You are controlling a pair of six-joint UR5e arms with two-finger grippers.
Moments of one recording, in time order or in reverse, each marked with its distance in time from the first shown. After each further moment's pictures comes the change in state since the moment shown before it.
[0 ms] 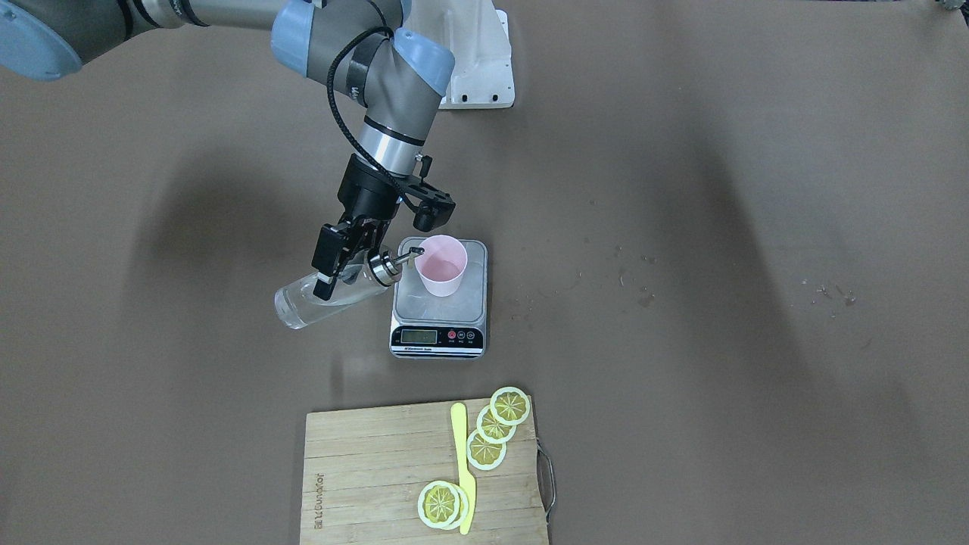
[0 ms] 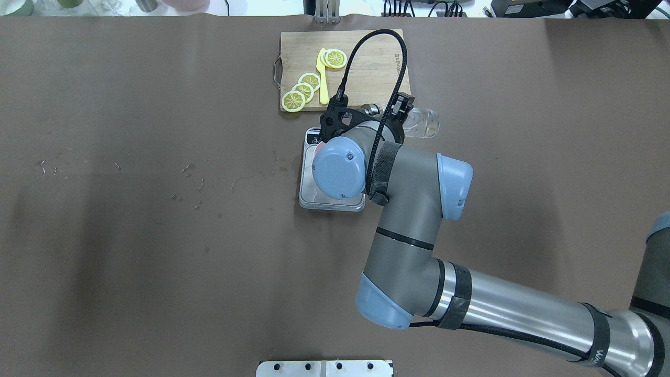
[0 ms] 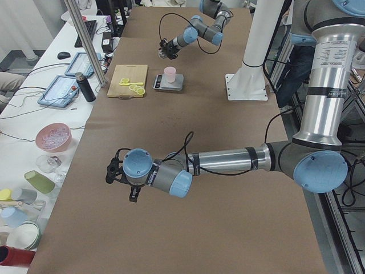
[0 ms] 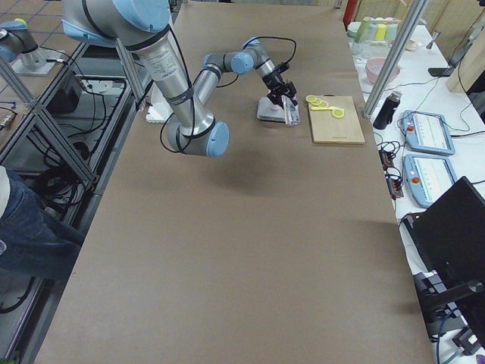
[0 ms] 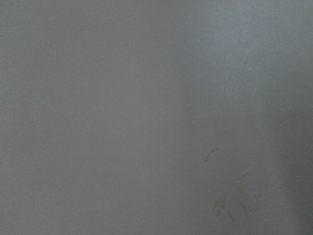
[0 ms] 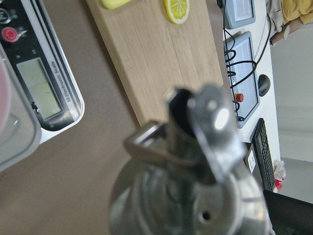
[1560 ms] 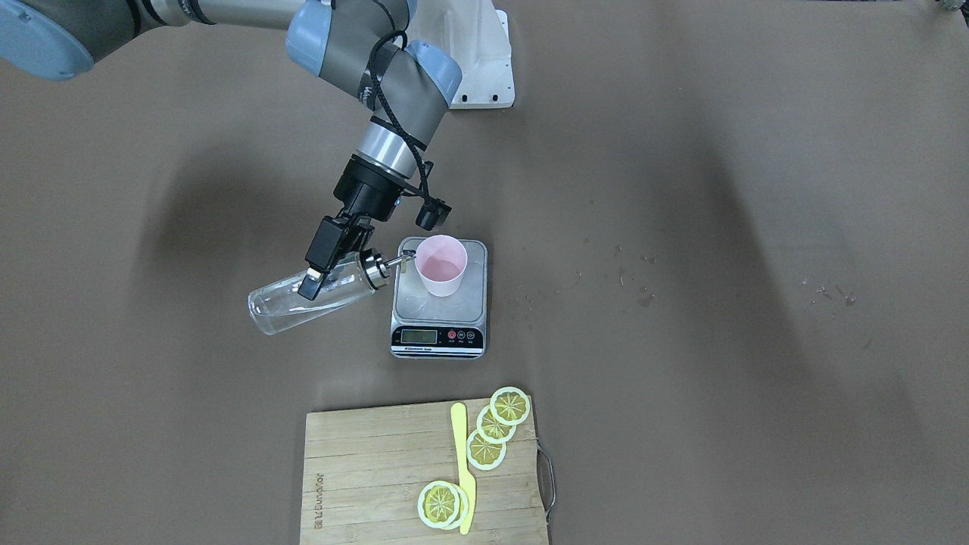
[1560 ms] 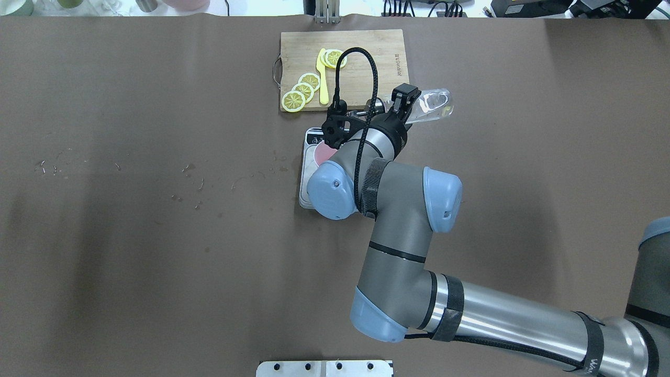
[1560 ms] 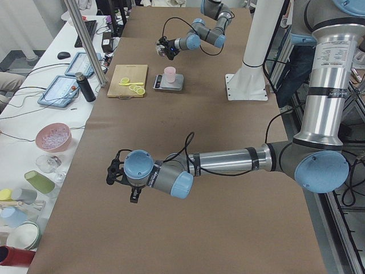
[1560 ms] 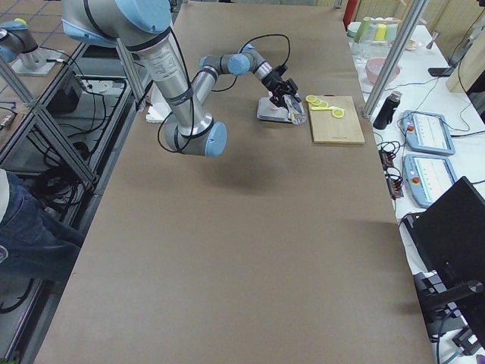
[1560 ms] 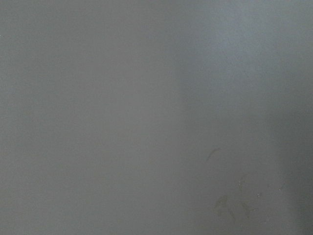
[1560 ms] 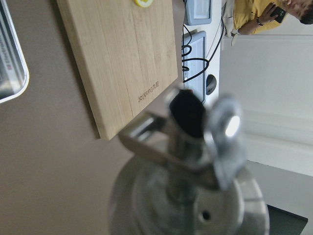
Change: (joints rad) left arm -0.002 0.006 0.002 -0.002 -0.002 0.000; right arm -0.037 0.006 -0.022 -0.122 -0.236 -0.001
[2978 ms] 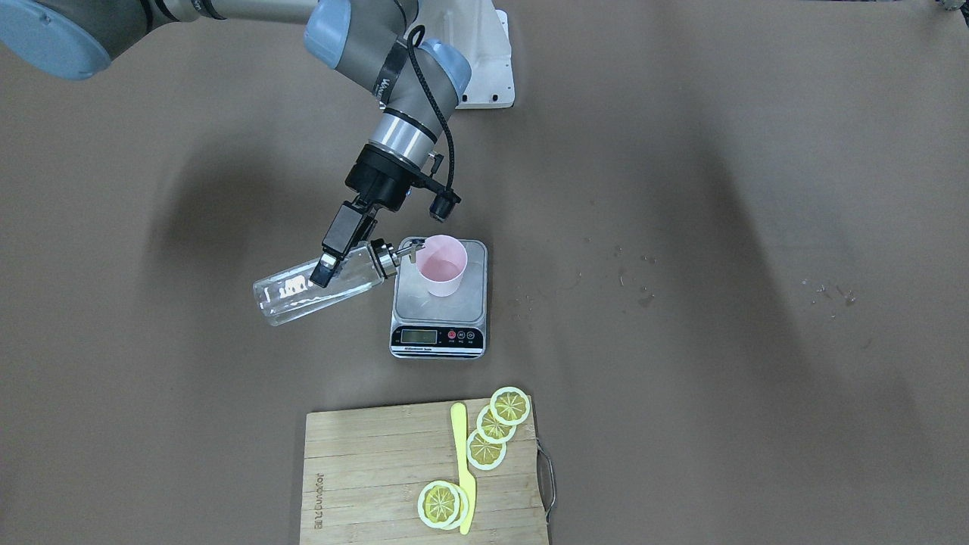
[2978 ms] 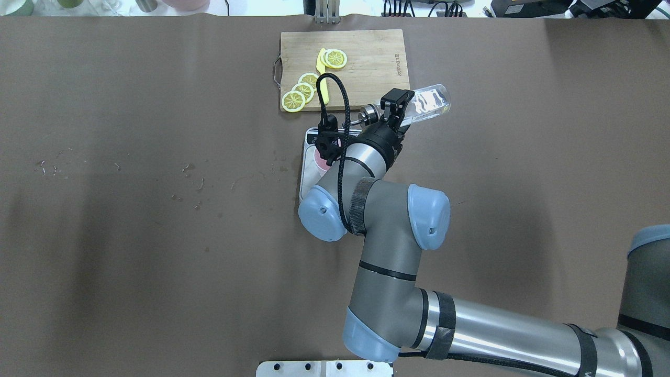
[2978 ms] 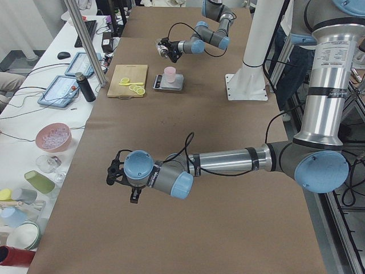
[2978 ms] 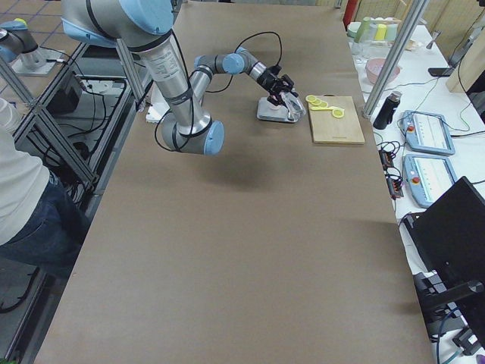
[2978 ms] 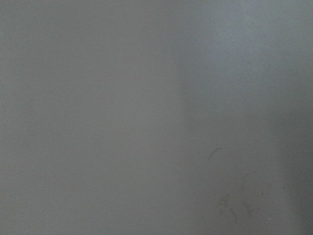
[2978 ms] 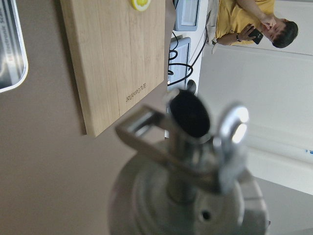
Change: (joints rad) left arm 0.001 0.000 0.001 -0.003 0.002 0.000; right arm -0.044 0.008 -0.006 -0.085 -0.132 0.001
